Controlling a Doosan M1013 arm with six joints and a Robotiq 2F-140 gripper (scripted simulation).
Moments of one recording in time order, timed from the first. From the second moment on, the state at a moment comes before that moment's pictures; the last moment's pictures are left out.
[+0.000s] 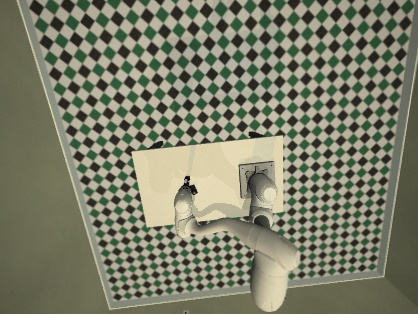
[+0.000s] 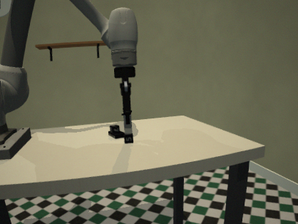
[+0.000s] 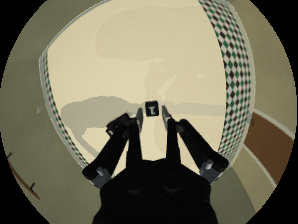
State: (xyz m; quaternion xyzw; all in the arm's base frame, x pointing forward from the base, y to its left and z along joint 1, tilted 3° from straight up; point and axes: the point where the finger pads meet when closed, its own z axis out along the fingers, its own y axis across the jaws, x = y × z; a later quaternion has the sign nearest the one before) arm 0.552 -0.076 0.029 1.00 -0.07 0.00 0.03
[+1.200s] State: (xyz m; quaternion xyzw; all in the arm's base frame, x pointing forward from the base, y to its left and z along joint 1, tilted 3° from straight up) arm 0.553 -0.074 0.068 1.00 -0.07 0.00 0.03
